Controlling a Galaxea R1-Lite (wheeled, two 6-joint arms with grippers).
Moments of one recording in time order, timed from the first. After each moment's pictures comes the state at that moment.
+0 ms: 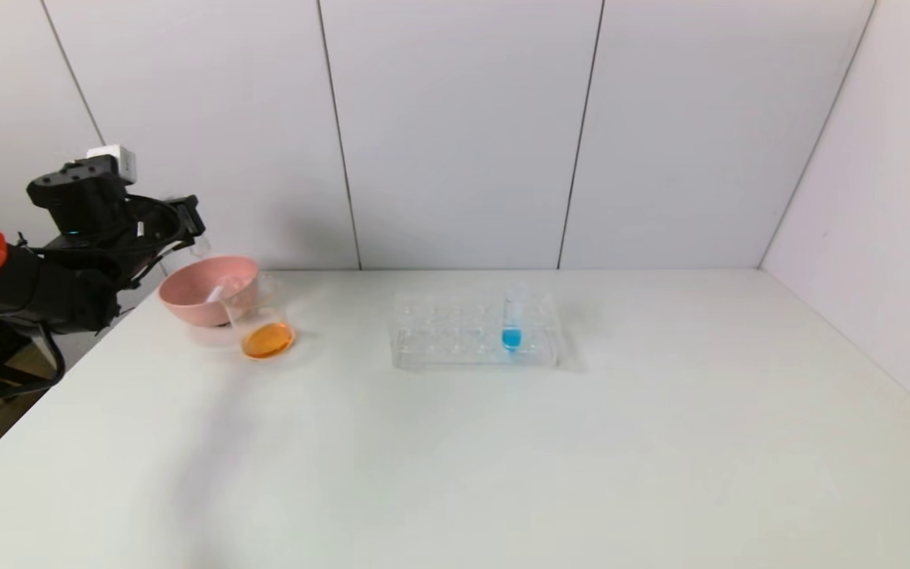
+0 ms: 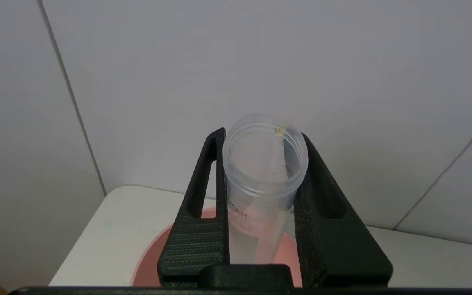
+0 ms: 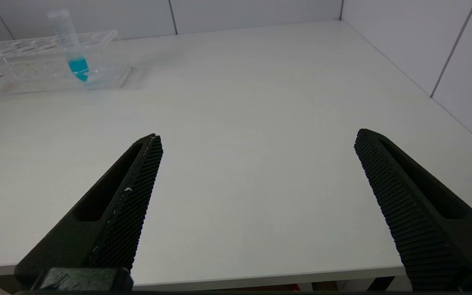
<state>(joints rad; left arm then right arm) 0.17 2.16 -1.34 -0.91 -0.06 -0.14 0.00 0.00 0.00 0.00 -0.04 0.09</state>
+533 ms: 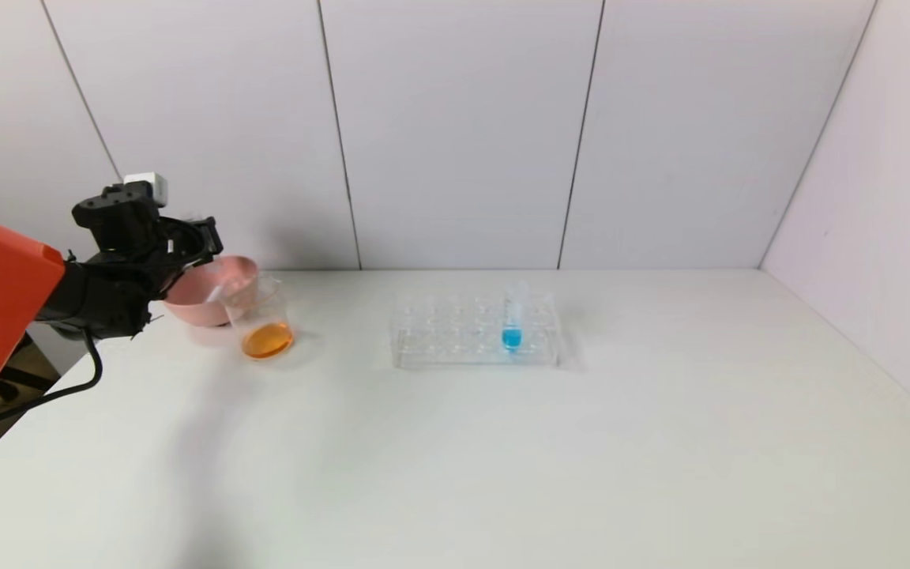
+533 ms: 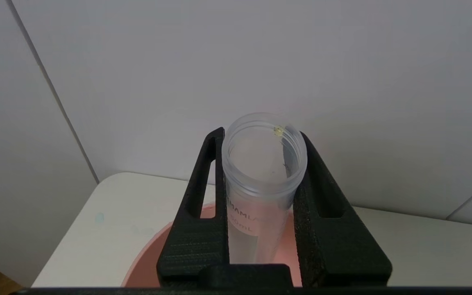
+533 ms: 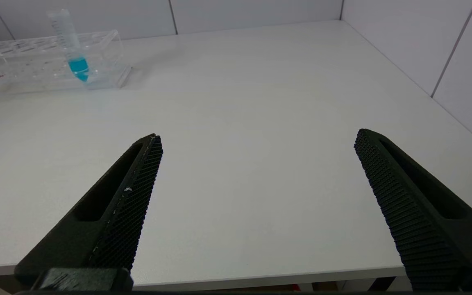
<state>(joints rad) 0.17 2.32 -1.48 -0.89 -0.05 -0.09 0.00 0.00 0.00 0.00 -0.04 0.09</state>
